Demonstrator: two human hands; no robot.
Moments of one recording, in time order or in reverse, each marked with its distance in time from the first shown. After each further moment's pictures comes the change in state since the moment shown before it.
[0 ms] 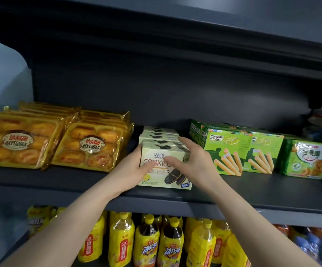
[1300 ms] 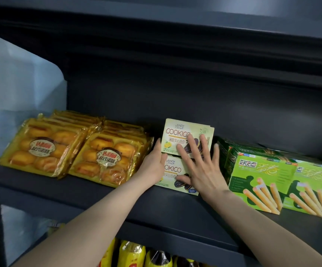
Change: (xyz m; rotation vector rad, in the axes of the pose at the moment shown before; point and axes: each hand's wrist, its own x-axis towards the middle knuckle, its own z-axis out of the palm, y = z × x) left_hand 0.089 -0.017 0.005 0.207 0.299 -0.141; right_hand 0.103 0.073 0.065 -0.864 0.184 -0.618
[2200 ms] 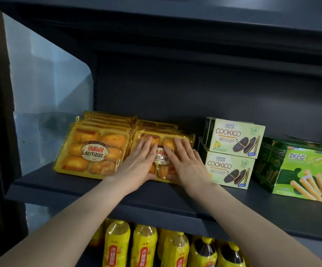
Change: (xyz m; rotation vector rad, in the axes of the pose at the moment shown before) left_hand -0.026 -0.118 -0.163 0.863 -0.226 0.295; right_hand 0.083 -0.175 -0.058 0.307 -0.404 0.075
